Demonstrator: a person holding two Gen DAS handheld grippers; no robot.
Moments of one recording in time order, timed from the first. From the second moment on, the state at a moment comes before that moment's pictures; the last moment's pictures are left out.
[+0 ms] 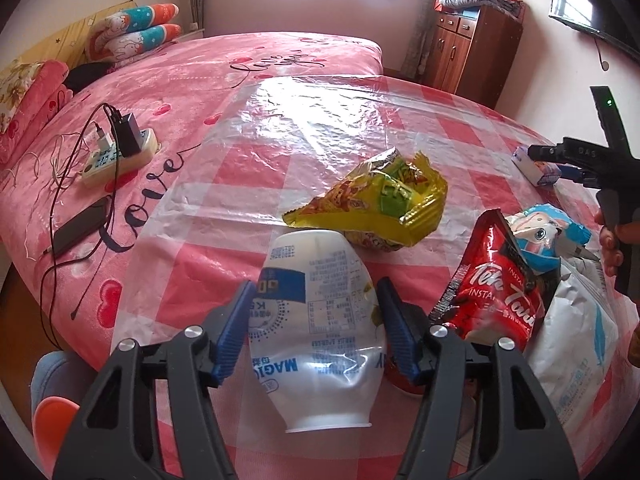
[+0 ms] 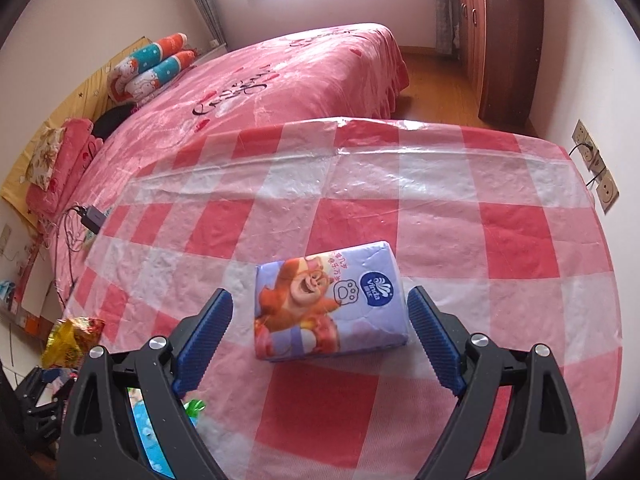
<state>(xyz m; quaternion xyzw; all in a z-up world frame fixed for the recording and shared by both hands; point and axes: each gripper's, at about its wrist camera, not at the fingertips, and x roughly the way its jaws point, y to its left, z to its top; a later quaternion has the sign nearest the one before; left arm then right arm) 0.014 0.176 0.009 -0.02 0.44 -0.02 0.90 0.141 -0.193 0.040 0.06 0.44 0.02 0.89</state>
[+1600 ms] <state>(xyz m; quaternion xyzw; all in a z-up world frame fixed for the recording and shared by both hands) -0.051 0.189 0.026 -0.03 0.40 -0.03 0.91 -0.017 -0.114 0.069 0.03 0.38 0.04 0.93</state>
